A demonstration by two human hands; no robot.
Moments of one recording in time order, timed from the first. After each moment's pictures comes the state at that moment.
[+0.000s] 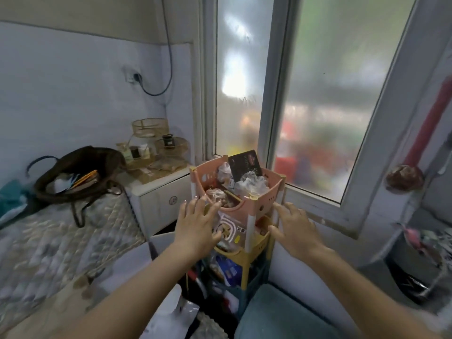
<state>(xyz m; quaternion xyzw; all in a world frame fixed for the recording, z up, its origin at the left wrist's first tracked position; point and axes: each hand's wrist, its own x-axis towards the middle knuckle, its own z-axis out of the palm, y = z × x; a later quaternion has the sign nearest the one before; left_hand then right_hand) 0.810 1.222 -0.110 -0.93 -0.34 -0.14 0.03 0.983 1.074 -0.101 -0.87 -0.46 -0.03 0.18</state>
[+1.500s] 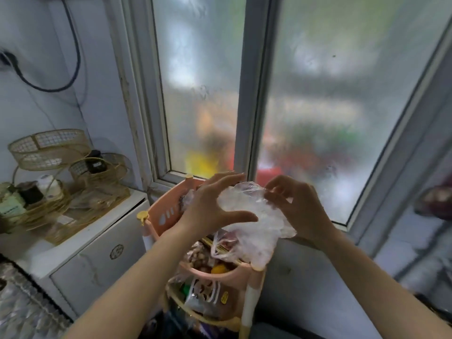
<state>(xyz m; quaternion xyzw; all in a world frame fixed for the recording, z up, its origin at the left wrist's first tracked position) 1.024 1.442 -0.052 -0.90 -0.04 -0.26 -0.34 1.133 1.277 -0.040 -0.78 -0.45 -0.10 0.42</state>
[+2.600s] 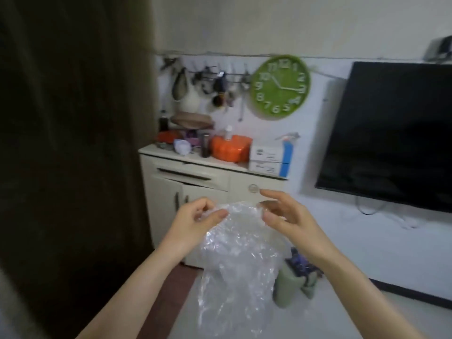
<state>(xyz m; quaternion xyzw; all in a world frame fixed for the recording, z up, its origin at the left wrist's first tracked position) 0.836 0.575 -0.051 -0.58 0.54 0.19 -0.58 0.641 0.469 -0.040 -0.78 0.24 -0.35 0.46</state>
